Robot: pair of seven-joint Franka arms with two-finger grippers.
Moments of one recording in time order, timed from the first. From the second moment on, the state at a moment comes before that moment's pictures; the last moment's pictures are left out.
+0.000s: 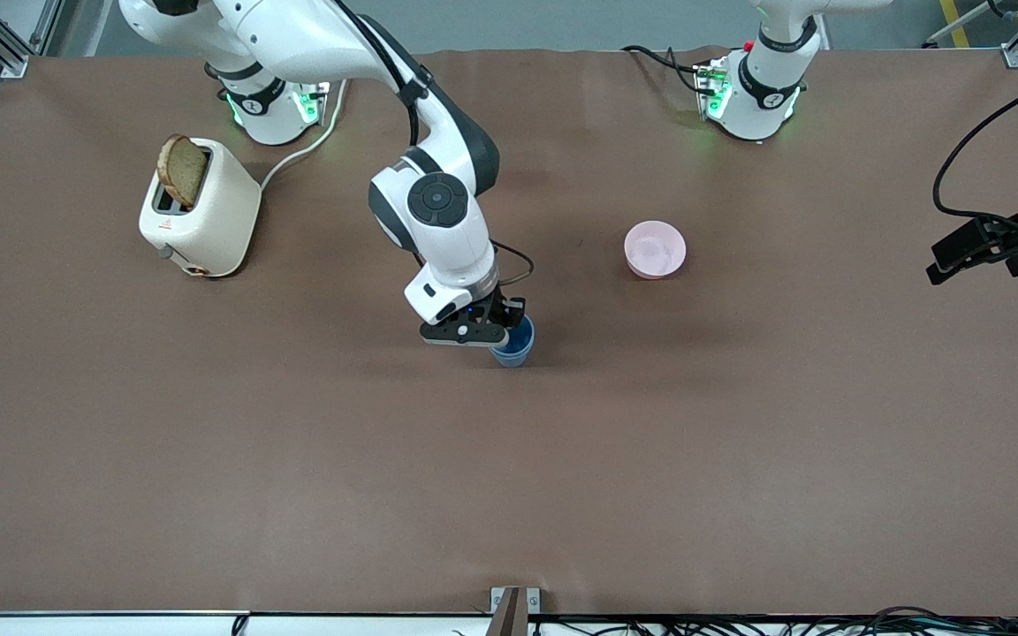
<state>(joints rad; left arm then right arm) -0.04 0.07 0.01 -1.49 -0.02 1.65 -0.12 0.73 0.58 -0.03 -1.56 0.03 2.33 0.81</state>
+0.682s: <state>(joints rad) -0.04 0.07 0.00 -1.49 -0.02 1.64 -0.12 0.42 0.20 -0.06 -1.56 -0.04 1.92 0.70</state>
